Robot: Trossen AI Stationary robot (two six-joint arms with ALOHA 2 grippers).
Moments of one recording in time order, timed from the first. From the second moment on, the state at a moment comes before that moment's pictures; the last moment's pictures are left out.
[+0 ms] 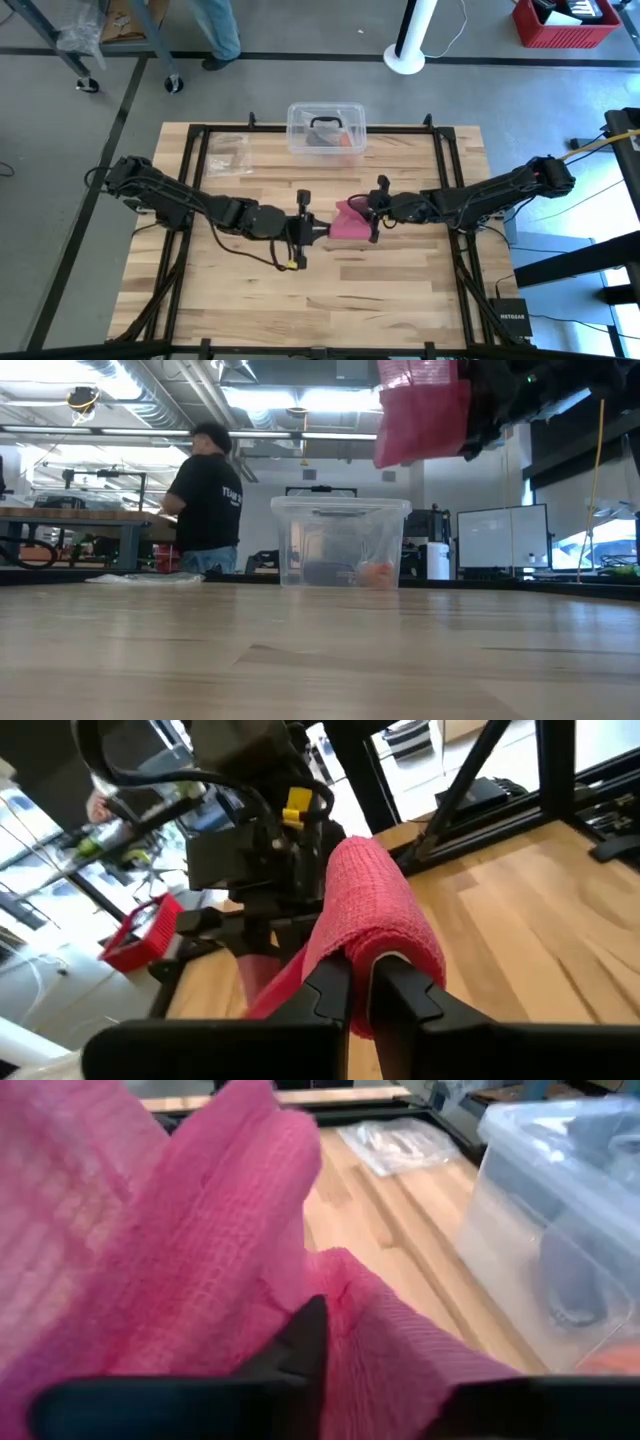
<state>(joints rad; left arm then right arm) -0.31 1.52 1.18 0.09 -0.42 0.34 0.17 1.20 0.62 0.13 0.39 0.16</state>
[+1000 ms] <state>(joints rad) -0.31 1.52 1.18 -0.11 -0.43 0.18 0.18 1.01 0.85 -0.21 0.30 0.48</state>
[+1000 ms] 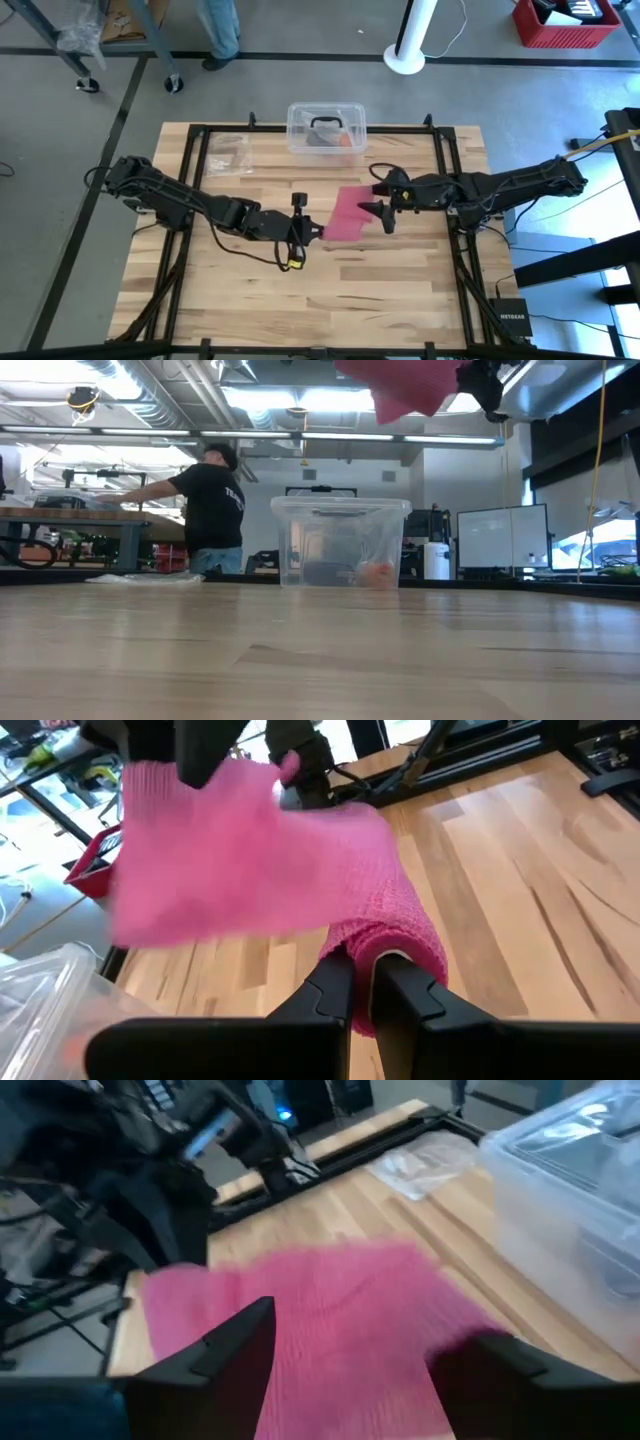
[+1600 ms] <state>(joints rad) -0.31 1.52 1.18 -0.12 -0.42 0.16 0.18 1.00 0.91 -0.02 0.23 0.65</state>
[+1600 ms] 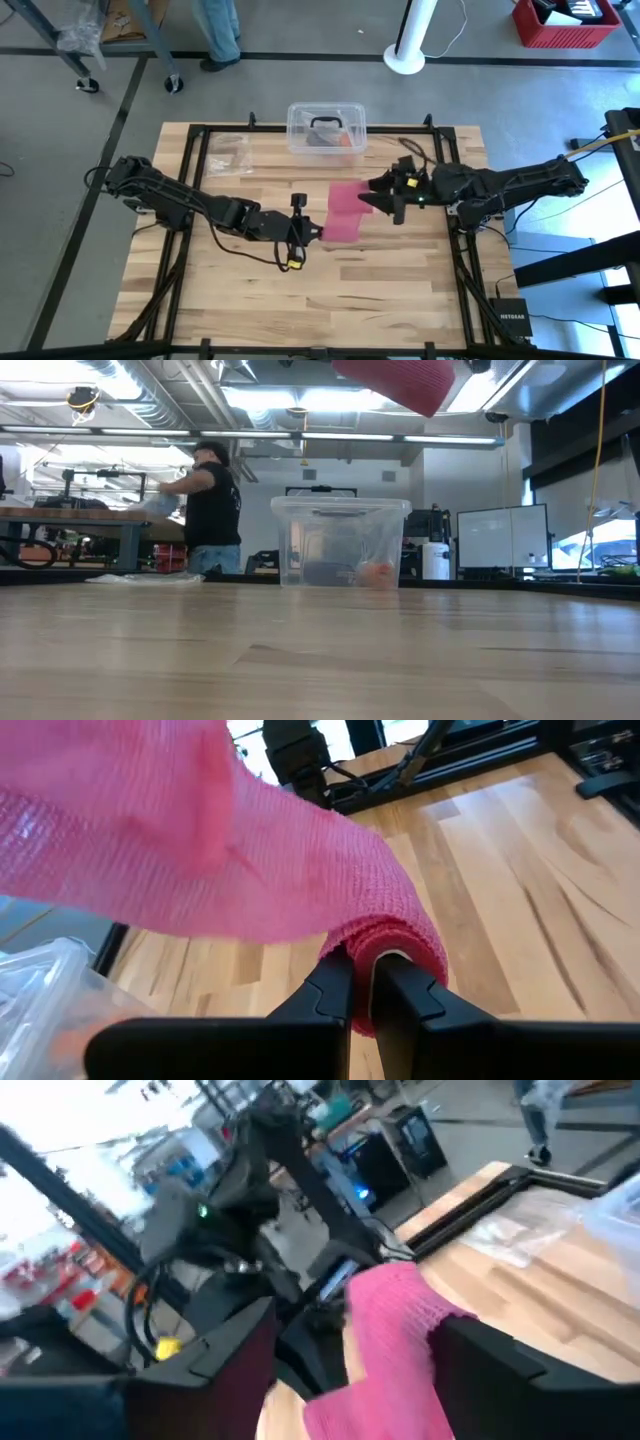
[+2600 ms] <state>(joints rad) -0.25 1.50 1.18 -0.13 -0.01 -0.13 0.05 0.97 0.91 -0.47 0.21 0.59</state>
